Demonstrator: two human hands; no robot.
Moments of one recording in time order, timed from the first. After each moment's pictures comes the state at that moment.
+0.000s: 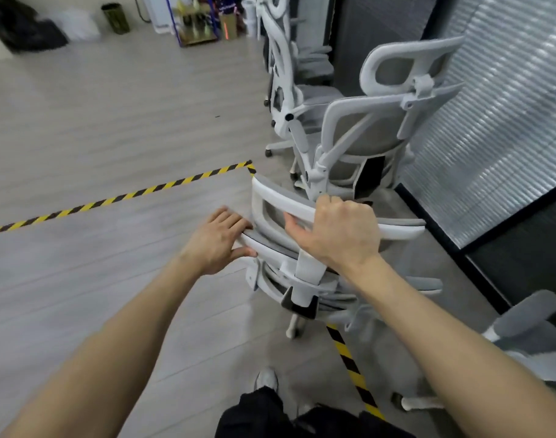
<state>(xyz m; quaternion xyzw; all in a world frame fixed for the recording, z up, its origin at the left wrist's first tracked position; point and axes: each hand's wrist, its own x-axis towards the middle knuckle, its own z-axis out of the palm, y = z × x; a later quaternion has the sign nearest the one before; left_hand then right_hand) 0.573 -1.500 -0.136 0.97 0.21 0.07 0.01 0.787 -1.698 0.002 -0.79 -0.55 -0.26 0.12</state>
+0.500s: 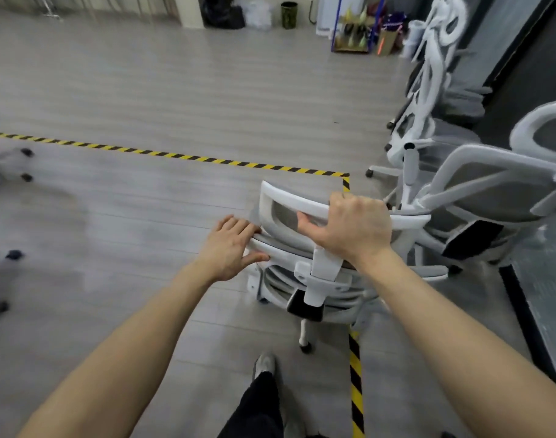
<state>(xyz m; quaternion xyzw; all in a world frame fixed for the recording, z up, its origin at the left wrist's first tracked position) 0.440 -1.582 -0.138 0.86 0.50 0.07 0.00 0.727 -1.619 0.003 -0.62 -0.73 -0.22 0.20</state>
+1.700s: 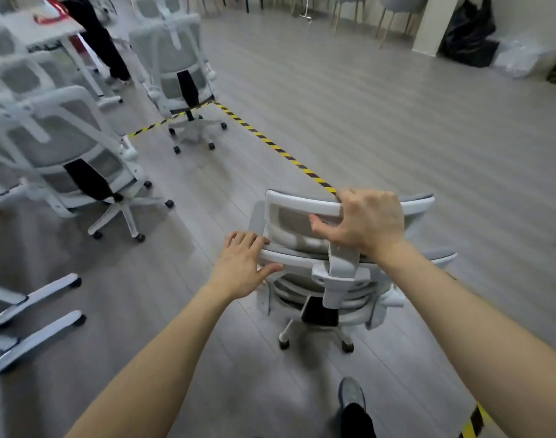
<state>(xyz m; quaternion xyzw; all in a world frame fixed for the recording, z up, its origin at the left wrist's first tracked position) 0.214 -1.358 -0.129 0.56 0.83 0.07 -0.02 0.422 -1.151 0.000 -0.27 -0.92 -0.07 0.28</state>
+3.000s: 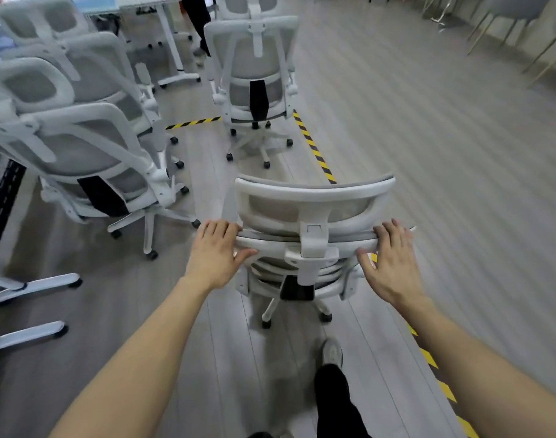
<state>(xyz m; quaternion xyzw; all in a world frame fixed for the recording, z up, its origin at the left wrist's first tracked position) -0.237 -1.067 -0.143 0.35 0.93 0.07 -0.11 -0.024 -0.700 -0.142 -0.19 -0.96 0.11 0.14</state>
